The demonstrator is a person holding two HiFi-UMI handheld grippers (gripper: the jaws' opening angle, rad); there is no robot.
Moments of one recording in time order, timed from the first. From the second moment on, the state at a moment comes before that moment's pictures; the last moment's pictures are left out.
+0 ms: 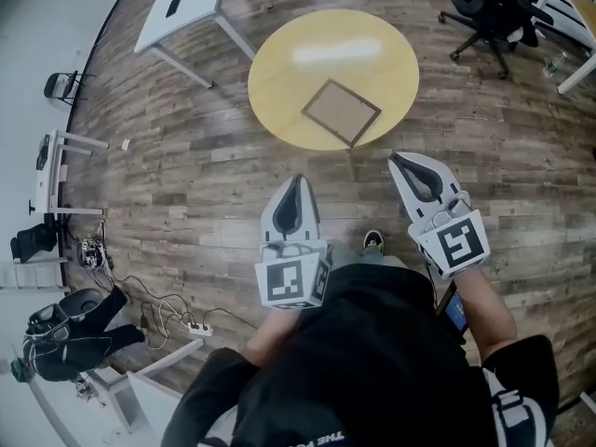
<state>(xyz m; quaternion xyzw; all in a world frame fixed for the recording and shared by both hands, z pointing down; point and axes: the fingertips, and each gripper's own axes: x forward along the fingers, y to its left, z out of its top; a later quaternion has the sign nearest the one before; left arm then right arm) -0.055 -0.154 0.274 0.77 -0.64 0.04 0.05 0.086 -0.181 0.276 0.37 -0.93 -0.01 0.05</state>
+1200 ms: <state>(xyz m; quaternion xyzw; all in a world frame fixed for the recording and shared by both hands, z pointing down) -0.095 -0.274 0.403 0.77 -0.62 0.11 0.12 -0.016 -0.288 0.484 0.23 -0.93 -0.07 0.28</state>
